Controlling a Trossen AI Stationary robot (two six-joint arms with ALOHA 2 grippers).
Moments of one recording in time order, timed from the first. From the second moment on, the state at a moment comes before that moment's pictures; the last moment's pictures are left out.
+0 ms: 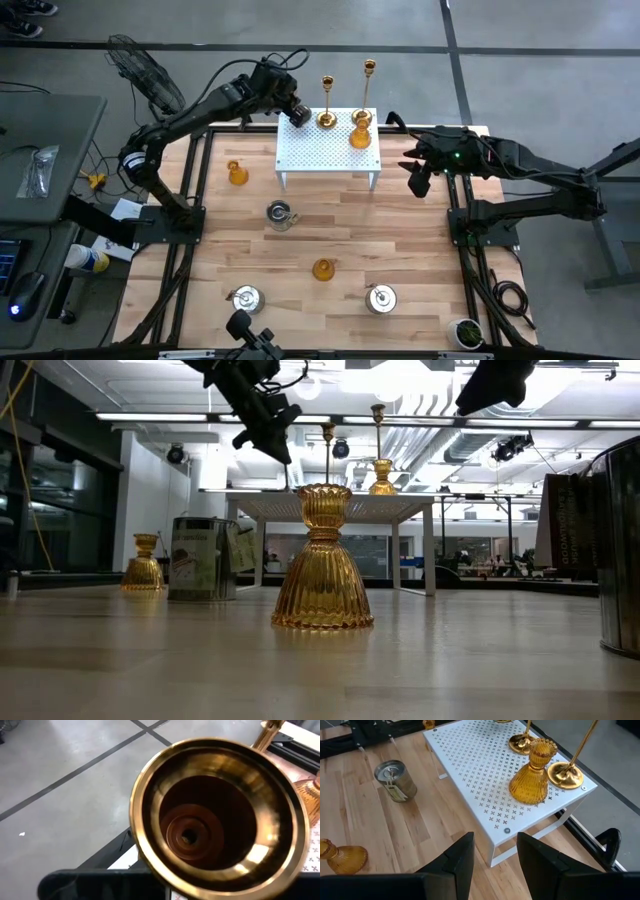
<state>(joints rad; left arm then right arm) 0.65 1.61 1.57 -0.57 -0.12 -0.09 -0.24 0.92 1.10 -0.83 0.21 0.19</state>
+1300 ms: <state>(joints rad) 0.68 1.77 1.87 -0.89 -0.14 -0.19 -0.24 0.92 1.10 -0.83 0.24 0.21</state>
